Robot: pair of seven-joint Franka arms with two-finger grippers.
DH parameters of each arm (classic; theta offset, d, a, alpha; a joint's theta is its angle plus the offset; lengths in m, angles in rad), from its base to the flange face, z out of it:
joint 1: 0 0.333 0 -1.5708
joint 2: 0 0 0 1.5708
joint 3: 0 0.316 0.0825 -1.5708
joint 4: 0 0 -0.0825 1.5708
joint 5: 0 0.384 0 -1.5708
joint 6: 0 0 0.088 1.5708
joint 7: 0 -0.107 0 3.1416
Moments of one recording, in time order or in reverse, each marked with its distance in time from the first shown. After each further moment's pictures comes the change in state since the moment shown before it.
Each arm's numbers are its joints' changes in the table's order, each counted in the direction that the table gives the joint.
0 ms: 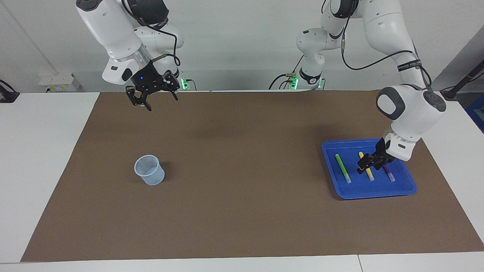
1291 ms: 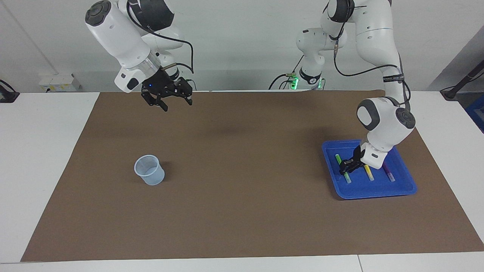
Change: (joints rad) left arm -0.054 0.008 0.002 0.138 -0.001 -0.061 0.039; right arm 0.026 0.017 0.002 0.032 0.115 -0.051 -0.280
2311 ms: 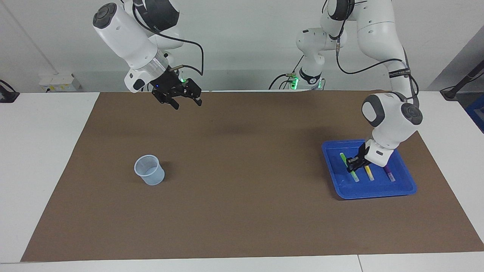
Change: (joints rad) left arm 0.006 -0.021 0.011 -0.087 0.076 0.085 -0.001; right arm 0.041 0.001 0.001 0.022 0.087 -0.068 -0.208
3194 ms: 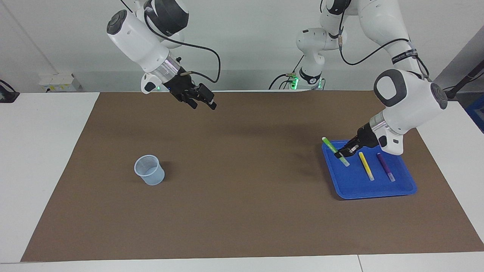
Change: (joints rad) left arm -0.031 -0.056 -0.043 -0.172 -0.310 0.364 0.627; right arm 0.063 0.004 0.000 0.052 0.141 -0.129 -0.274
